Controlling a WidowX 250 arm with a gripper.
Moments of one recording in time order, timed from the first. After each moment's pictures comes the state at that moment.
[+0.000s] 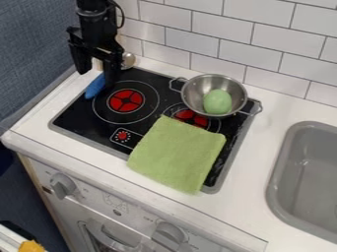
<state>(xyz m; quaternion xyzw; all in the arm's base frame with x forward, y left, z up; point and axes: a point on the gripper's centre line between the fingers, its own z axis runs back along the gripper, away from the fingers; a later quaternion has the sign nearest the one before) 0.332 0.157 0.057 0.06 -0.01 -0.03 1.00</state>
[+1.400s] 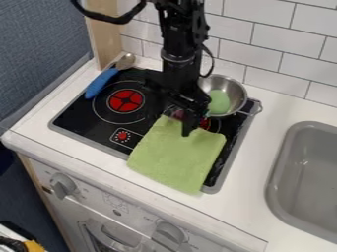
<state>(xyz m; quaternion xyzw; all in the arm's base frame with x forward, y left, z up) 0.310 0.003 0.042 0.03 0.00 -0.07 1.00</state>
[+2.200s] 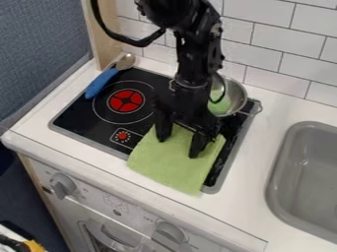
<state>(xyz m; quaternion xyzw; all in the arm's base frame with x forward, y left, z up) 0.302 -0.004 0.008 0.04 0.03 -0.05 1.00</state>
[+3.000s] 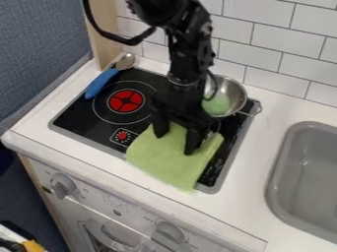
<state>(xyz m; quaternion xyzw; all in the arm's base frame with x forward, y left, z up) 0.301 0.035 0.003 0.06 0.03 -0.07 1.00</state>
